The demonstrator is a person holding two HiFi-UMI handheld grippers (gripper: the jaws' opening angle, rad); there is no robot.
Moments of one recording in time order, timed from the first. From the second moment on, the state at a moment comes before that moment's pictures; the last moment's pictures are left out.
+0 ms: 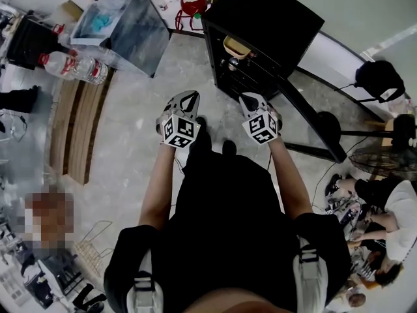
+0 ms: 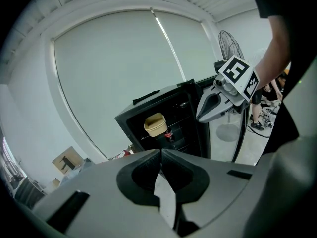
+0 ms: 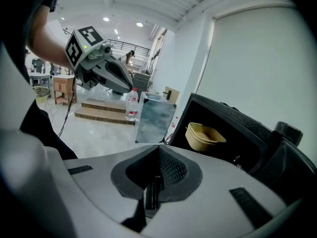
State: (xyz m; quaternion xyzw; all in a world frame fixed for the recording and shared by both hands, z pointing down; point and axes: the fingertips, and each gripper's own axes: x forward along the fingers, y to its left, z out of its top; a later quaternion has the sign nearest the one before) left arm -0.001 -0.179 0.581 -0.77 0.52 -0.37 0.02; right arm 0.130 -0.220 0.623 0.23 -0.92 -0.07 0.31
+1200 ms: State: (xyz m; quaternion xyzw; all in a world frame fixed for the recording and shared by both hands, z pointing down) left arm -0.074 -0.331 0.587 -0.84 0.42 -0.34 0.05; right arm 0.051 -0.341 0.622 0.33 -0.86 -0.08 0.38
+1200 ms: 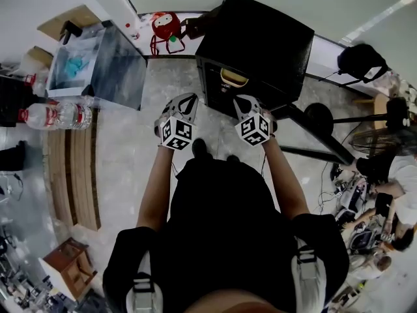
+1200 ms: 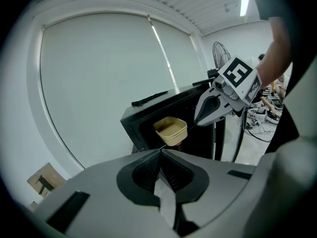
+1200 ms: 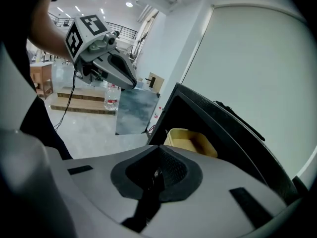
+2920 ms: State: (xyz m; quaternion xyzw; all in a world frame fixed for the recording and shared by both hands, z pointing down) left arm -0.158 -0.384 0.614 -0.86 0.38 -0.35 0.05; right arm 0.021 -0.421 0.665 0.32 -0.79 -0.11 0.52
